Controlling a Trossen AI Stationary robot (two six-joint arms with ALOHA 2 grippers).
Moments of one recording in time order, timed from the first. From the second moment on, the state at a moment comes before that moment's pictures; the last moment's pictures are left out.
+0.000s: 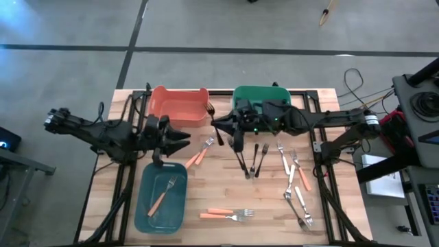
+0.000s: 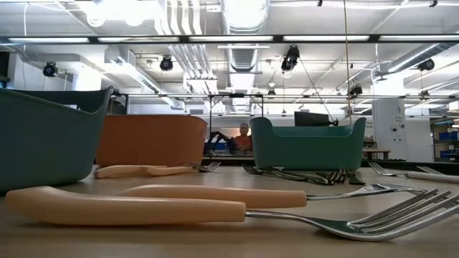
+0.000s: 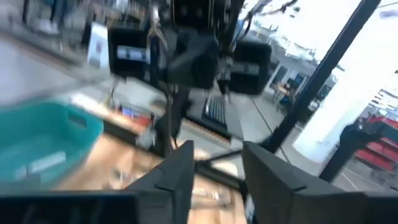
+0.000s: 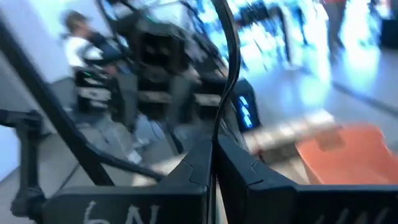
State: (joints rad) left arm -0.32 0.92 0.93 0.05 -0.39 -0.42; right arm 0.01 1.51 1.43 0.09 0.01 0.31
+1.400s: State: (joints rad) left arm -0.26 1.18 0.94 0.56 -0.43 -0.27; right arm 0.02 1.58 1.42 0.22 -0.19 0.19
